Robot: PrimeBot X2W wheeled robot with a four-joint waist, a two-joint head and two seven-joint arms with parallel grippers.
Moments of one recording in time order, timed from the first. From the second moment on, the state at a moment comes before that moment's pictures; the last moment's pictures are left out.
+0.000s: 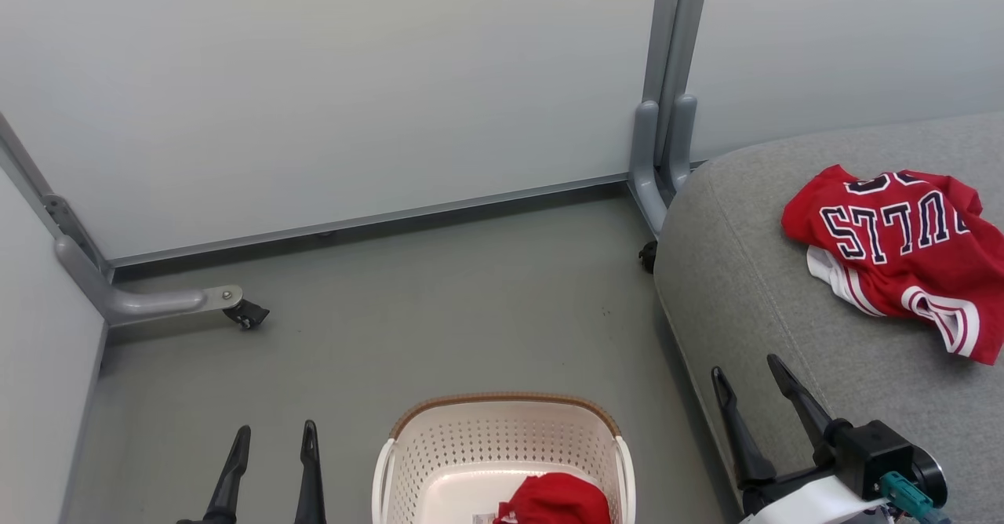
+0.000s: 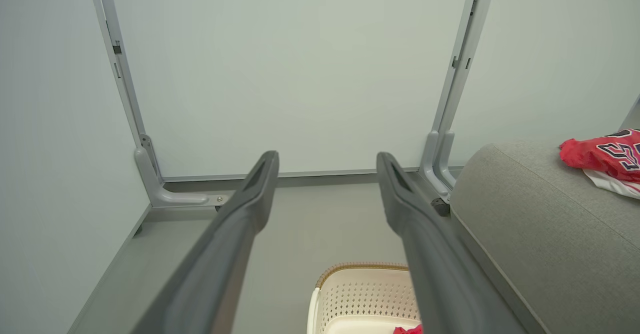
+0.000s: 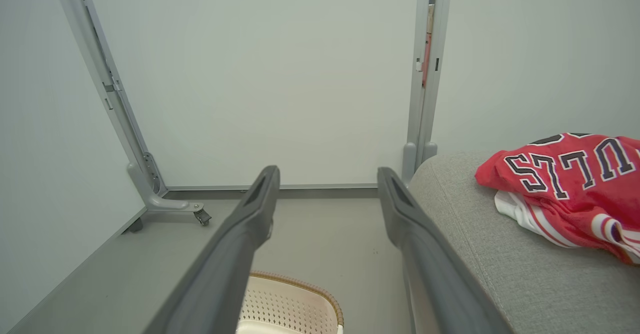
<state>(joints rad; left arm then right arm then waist) 0.23 0.05 -0.09 0.03 -0.18 -0.03 -0.26 0.08 -0.05 0.10 0.09 0.16 0.13 -0.26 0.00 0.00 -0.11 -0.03</state>
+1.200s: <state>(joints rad) 0.25 0.05 -0.10 0.07 -0.18 -0.05 -0.26 0.11 -0.05 0.08 0.07 0.15 0.13 -0.26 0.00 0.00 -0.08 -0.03</state>
